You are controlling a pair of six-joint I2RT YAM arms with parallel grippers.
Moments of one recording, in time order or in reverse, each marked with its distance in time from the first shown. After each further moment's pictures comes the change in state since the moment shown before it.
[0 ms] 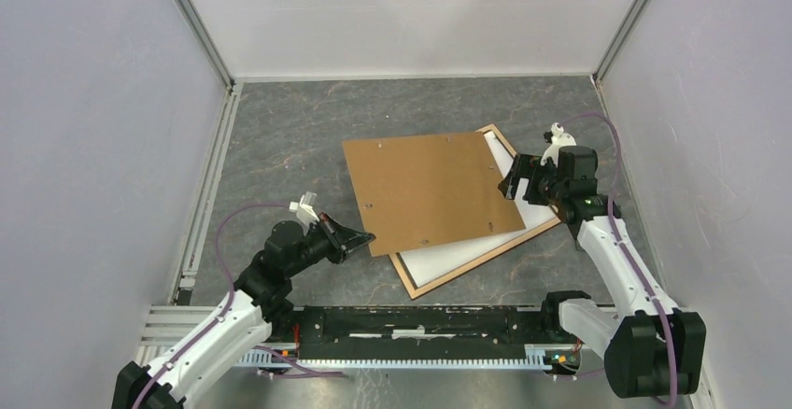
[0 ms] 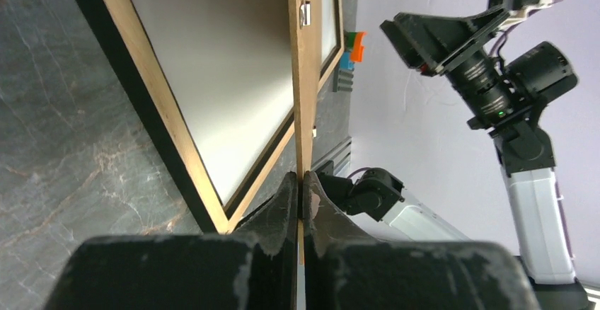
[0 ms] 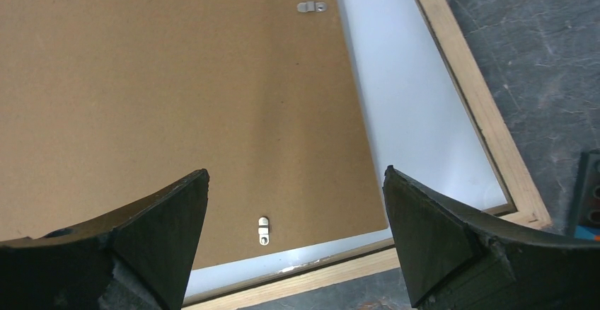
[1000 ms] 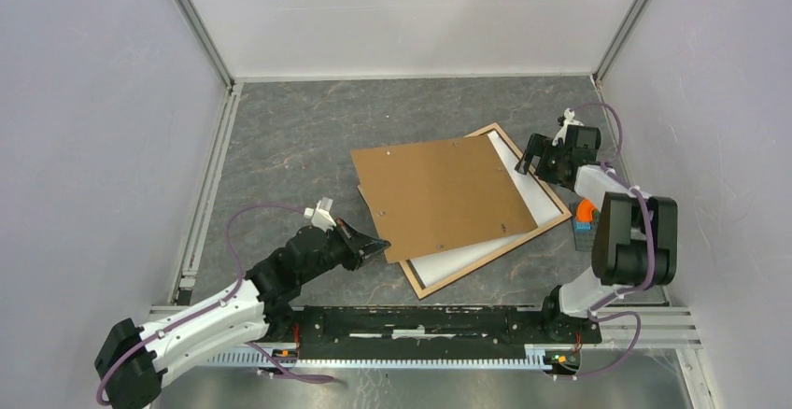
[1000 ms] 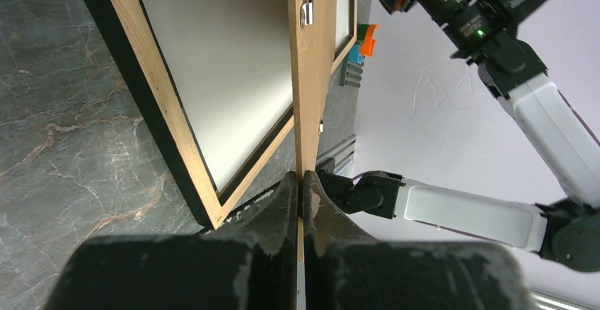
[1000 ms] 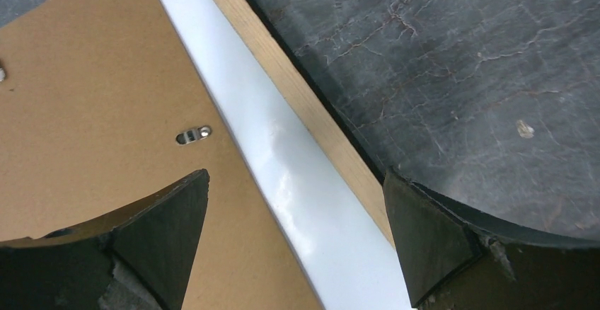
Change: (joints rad) left arm -0.294 0.130 0.061 0.014 -0.288 -0.127; right arm -0.182 0.531 0.151 0.255 0.029 -0.028
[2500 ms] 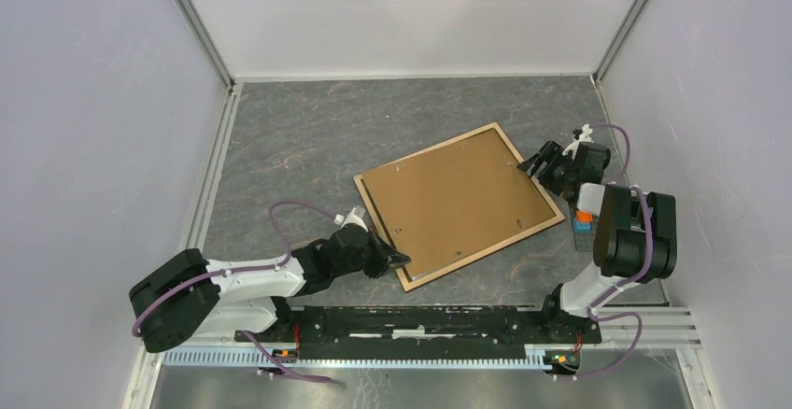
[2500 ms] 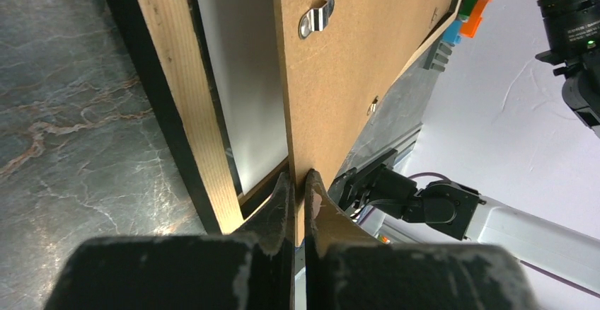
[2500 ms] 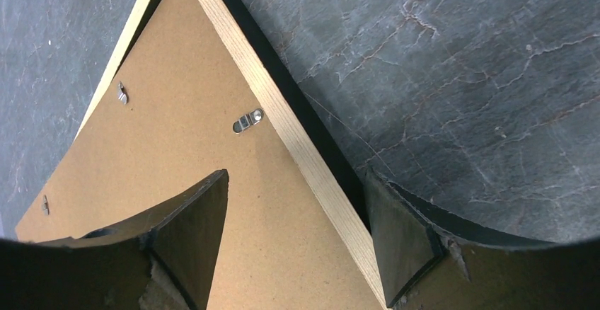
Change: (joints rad) left arm -0.117 0.536 0.069 0.232 0.005 -0.063; right arm -0.088 0.085 -0.173 0.396 -0.224 0.242
